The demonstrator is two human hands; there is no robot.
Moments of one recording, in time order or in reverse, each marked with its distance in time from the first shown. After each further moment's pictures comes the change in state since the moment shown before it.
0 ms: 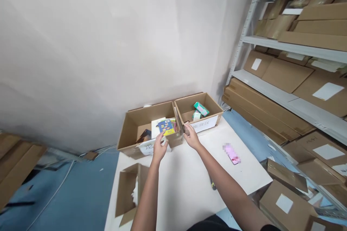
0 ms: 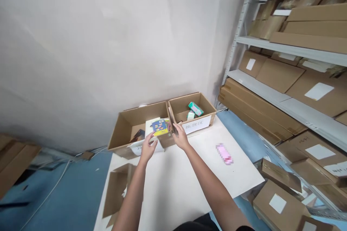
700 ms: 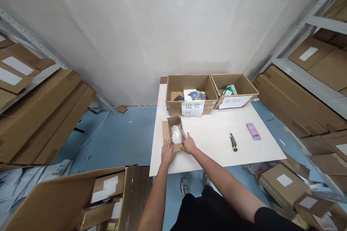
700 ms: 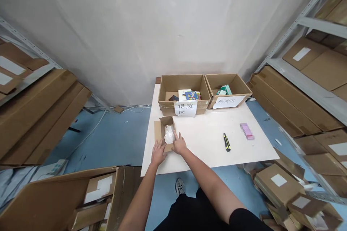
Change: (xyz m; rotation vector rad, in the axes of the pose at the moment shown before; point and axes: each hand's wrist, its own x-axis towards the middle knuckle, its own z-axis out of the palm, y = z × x) left_hand -0.313 -0.164 -0.192 0.427 -0.290 -0.323; right_hand -0.270 -0.053 0.286 -0.441 -0.706 0.192
